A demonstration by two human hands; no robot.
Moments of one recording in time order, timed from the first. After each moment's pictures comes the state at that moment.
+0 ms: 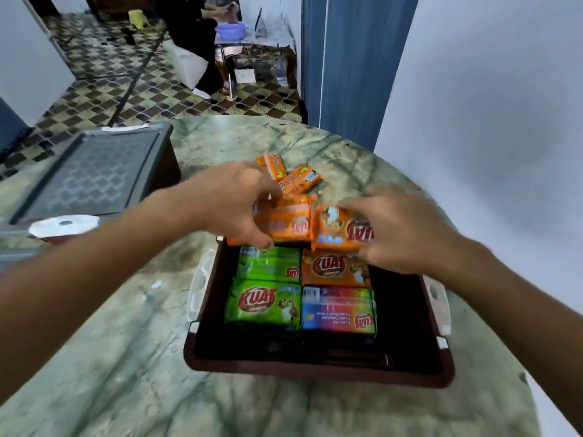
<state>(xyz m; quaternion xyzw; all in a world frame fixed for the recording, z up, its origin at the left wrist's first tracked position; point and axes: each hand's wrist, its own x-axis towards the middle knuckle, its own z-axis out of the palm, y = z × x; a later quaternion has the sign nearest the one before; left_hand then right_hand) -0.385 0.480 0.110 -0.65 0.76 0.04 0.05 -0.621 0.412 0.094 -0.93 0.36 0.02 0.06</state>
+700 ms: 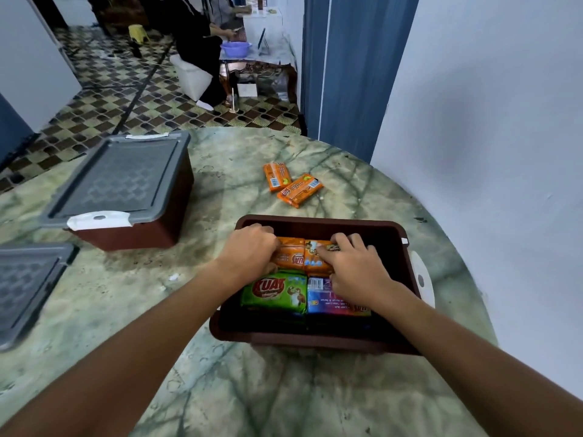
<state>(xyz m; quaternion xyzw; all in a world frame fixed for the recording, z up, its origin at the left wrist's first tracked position) -0.411 0.521 0.028 -0.71 0.70 0.00 0.08 -0.603 0.455 0.011 -0.93 0.37 0.06 0.03</state>
